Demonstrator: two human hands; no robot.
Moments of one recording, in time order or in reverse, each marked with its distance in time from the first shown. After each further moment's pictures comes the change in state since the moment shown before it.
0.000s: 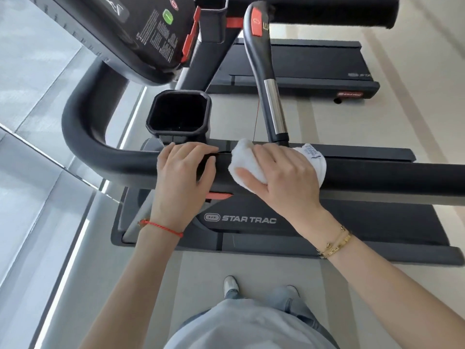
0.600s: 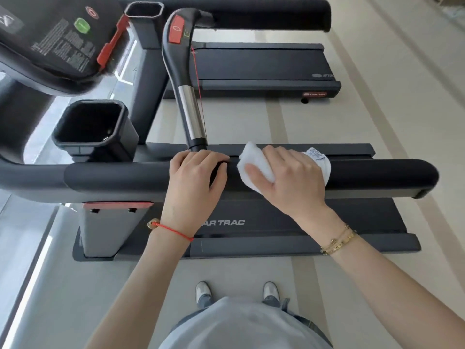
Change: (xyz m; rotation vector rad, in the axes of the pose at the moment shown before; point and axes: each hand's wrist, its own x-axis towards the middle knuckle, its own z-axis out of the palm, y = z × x) left_hand 0.012 0.138 0.091 -0.010 -0.068 0.100; right_hand -0.052 0.145 -0.052 -0.081 -0.009 0.147
